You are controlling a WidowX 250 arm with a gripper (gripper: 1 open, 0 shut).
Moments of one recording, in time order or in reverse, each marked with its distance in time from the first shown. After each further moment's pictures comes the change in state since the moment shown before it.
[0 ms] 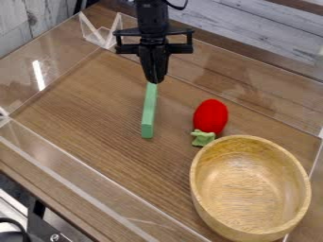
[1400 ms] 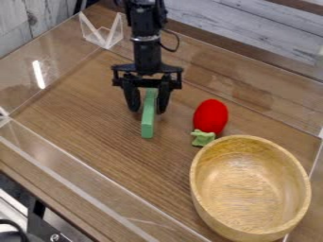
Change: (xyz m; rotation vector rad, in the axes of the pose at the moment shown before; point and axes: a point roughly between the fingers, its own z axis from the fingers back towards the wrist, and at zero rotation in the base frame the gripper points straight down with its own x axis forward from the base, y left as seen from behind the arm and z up) arm 0.019 0.021 -0.058 0.055 0.041 0.046
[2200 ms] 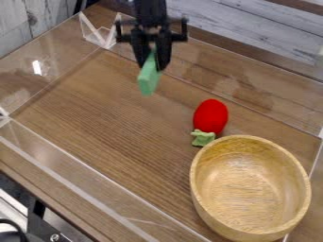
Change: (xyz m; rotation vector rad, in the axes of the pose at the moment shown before) arm 0.002 -0.004 0.071 -0.093 -0.011 -0.105
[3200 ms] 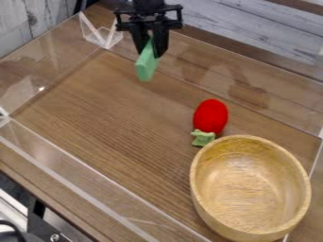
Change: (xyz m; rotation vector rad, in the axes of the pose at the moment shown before) arm 0.029 0.007 0.004 -0.017 -0.036 -0.068
